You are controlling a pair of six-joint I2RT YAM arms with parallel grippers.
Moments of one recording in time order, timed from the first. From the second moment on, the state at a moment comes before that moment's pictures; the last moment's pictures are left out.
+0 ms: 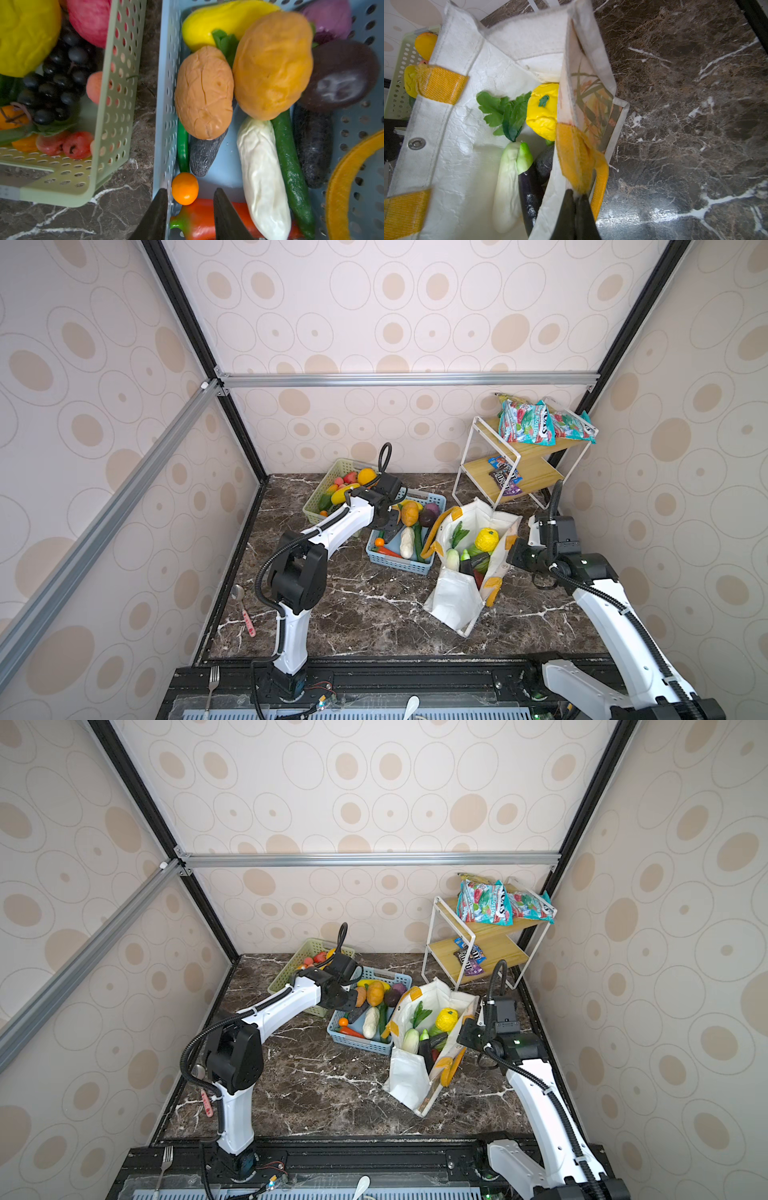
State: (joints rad) left arm -0.54 2.01 1.69 -0.84 -0.16 -0.28; right arm 0.08 1.00 0.95 -0.83 -0.07 0.46
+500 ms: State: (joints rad) left arm -0.57 2.06 1.63 -0.83 -0.24 -0.29; right arm 0.08 1.00 0.95 -0.83 -0.07 0.46
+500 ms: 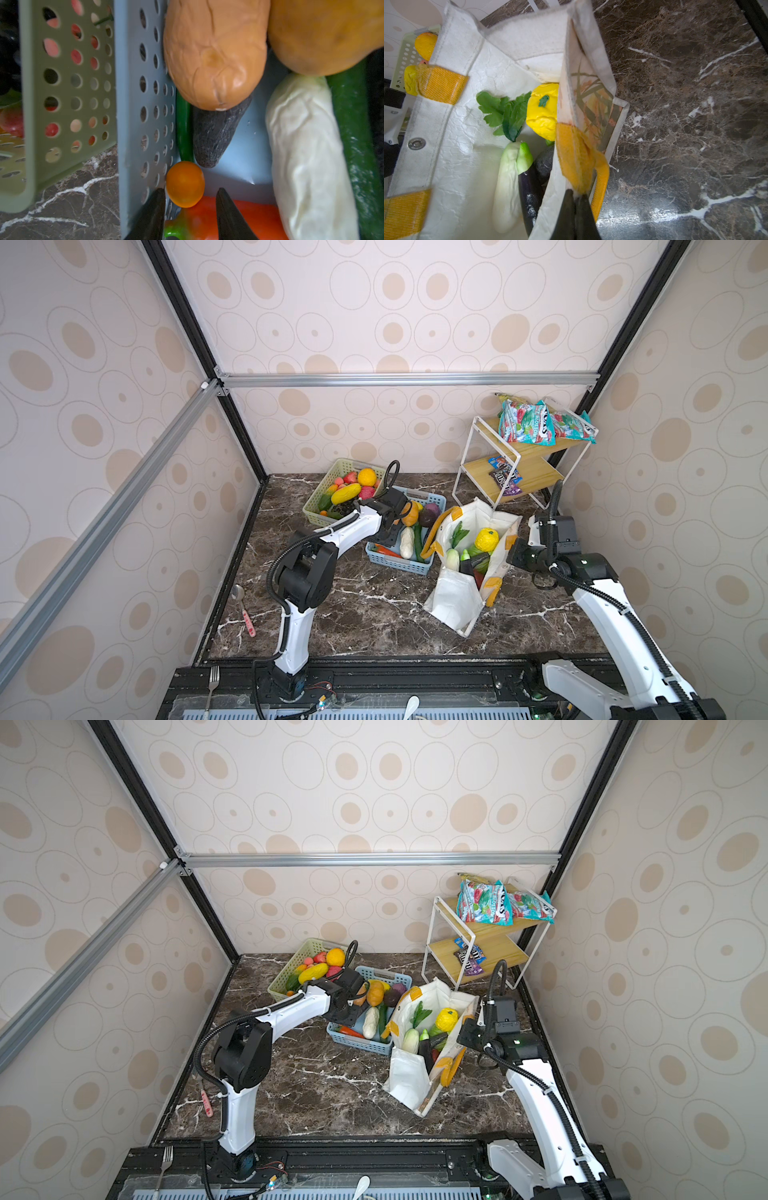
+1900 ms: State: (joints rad) left arm -0.58 2.10 1.67 -0.82 -0.33 -0.33; right arm 0.08 0.98 0.93 -0.82 -0.07 0.46
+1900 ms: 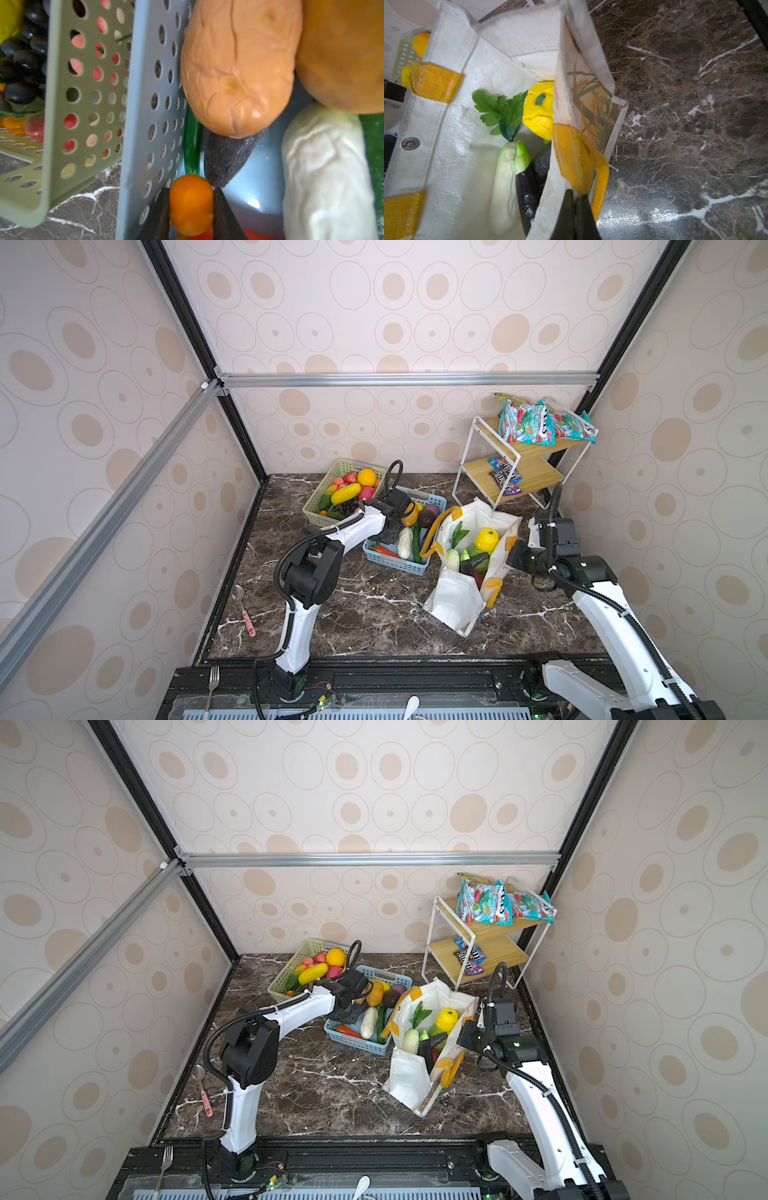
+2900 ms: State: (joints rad) left arm -0.58 1.98 1.87 -0.84 -0.10 -0.35; right arm 0.08 0.97 0.91 -0.81 -0.07 0.47
